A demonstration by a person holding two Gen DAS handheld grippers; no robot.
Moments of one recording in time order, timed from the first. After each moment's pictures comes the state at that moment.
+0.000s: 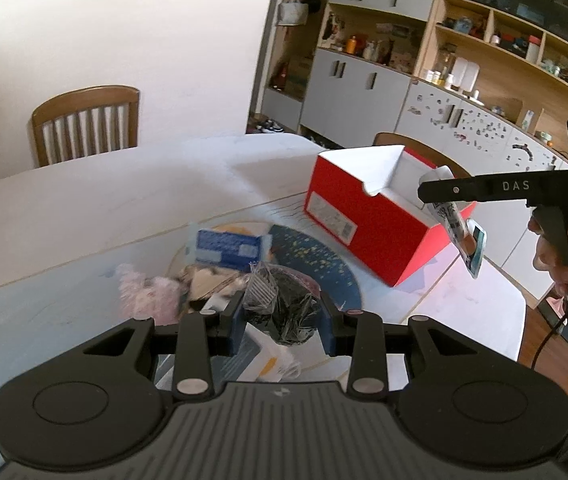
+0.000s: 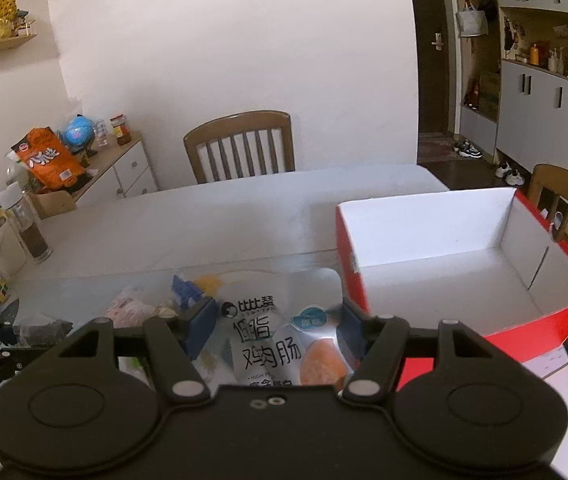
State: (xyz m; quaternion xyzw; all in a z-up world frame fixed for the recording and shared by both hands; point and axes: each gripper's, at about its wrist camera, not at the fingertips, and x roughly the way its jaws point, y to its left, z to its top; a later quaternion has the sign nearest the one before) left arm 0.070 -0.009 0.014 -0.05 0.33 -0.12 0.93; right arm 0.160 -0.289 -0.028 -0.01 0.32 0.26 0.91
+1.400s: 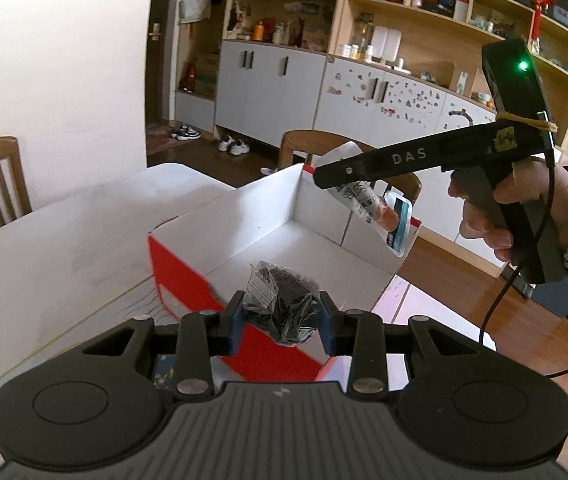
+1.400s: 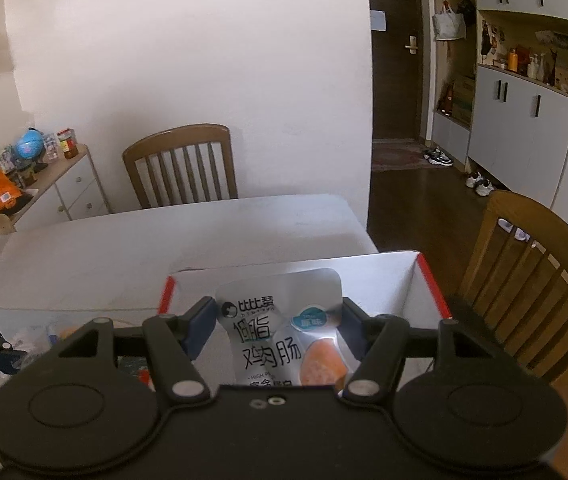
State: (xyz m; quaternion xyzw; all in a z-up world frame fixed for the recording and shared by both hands) left arm 0.224 -0.179 0.030 0.01 0.33 -0.24 0.91; right arm 0.301 -0.394 -0.016 -0.02 0.33 0.23 0.92
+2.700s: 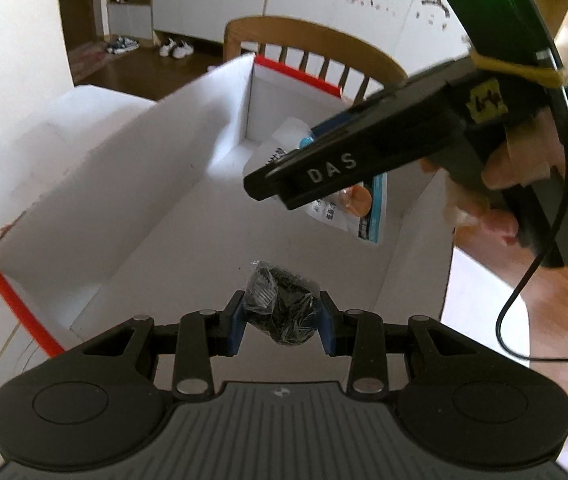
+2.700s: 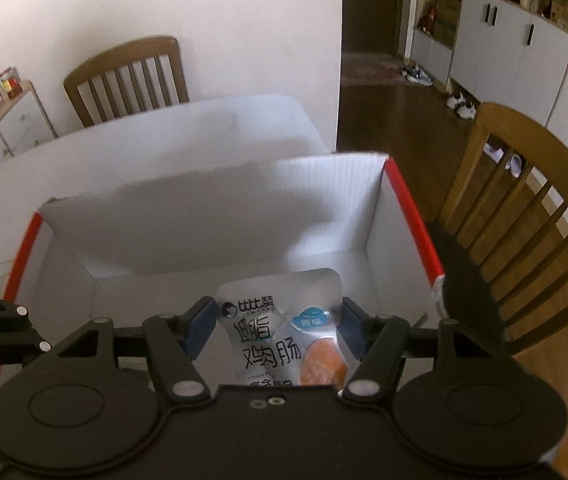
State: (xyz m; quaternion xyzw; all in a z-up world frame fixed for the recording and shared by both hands) left arm 0.345 -0.269 -0.046 0.09 0.47 -0.30 0.82; right arm 0.387 -0.400 -0.107 -0.06 0.46 0.19 0.87
